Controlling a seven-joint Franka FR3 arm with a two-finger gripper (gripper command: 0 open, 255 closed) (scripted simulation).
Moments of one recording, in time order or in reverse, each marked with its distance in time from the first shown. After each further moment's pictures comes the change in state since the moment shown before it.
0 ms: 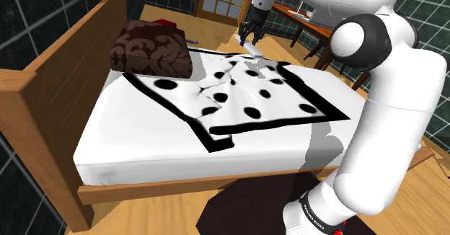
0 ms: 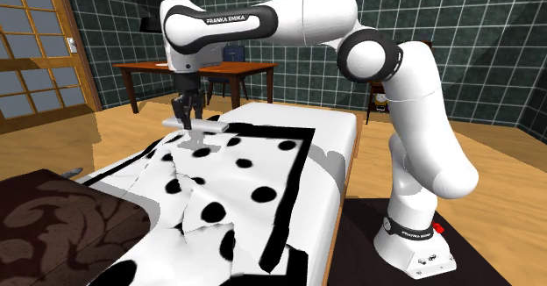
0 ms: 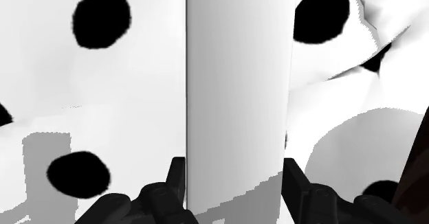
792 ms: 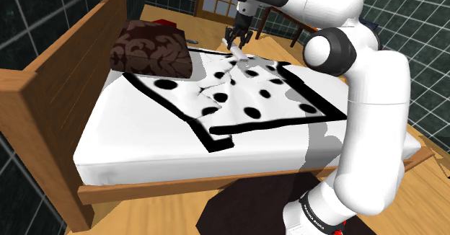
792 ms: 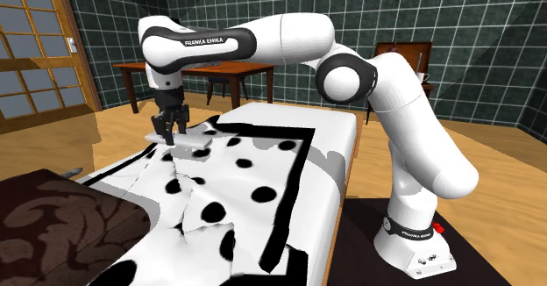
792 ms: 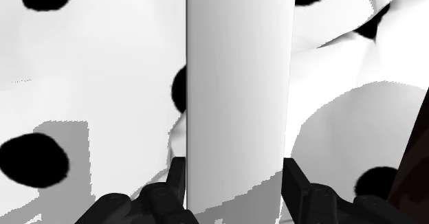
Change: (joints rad) arm 0.008 0.189 0.023 0.189 0.028 -0.002 0.046
